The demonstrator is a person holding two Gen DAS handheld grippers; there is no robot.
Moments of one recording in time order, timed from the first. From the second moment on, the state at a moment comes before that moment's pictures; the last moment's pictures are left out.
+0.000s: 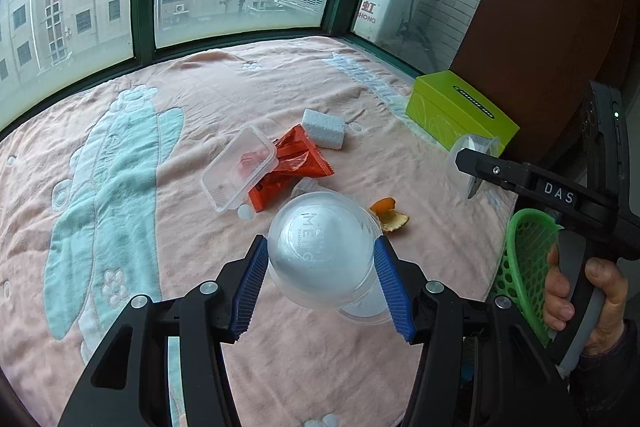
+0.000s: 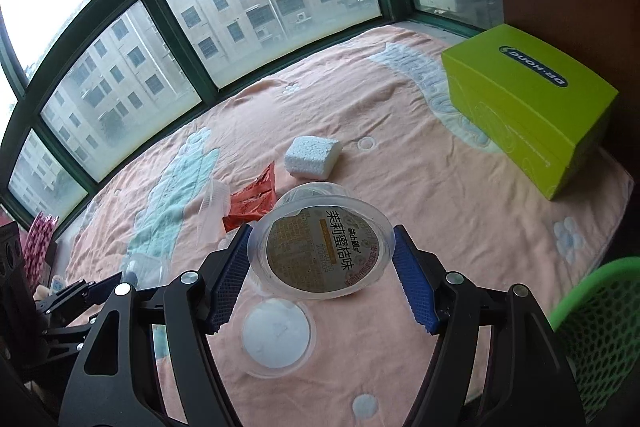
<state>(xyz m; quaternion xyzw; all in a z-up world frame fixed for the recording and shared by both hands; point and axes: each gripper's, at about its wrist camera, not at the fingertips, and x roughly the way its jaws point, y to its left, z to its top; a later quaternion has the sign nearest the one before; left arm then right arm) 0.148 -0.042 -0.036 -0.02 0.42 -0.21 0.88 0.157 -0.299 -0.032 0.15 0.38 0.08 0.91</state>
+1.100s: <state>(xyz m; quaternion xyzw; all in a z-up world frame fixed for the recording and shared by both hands) 0.085 -0.193 -0.013 0.04 0.40 -0.34 0.85 -0.024 -0.480 -0.056 0.18 0.38 -0.14 0.89</state>
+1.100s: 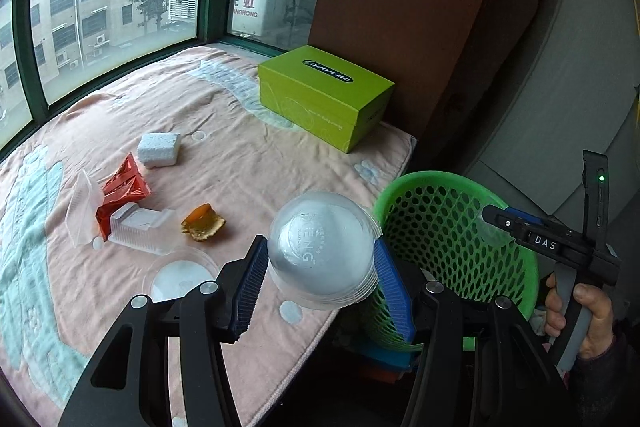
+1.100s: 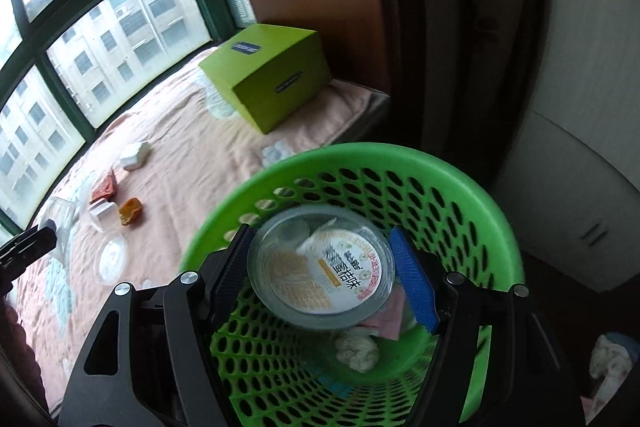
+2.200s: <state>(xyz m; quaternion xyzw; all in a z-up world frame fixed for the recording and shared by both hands) 0.030 -0.333 -0.037 0.12 0.43 -0.45 0.78 -0.096 -0.513 -0.022 0.22 0.30 -0.18 0.91</state>
